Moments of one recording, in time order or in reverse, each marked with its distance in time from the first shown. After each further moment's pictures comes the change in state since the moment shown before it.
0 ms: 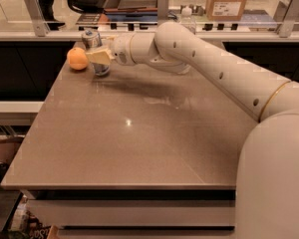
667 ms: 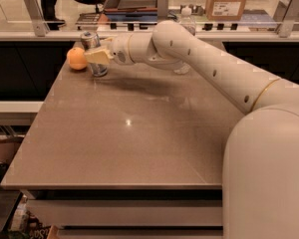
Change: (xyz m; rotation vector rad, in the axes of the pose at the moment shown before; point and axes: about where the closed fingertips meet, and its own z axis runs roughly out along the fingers) arm 0.008 -0.002 0.013 -0.043 0.018 0.035
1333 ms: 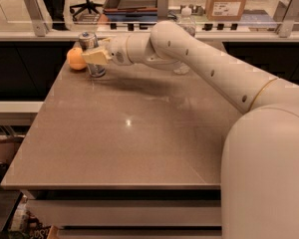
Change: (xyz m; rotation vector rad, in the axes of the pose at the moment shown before) arm 0.000 0.004 0.005 -0.009 0.000 0.000
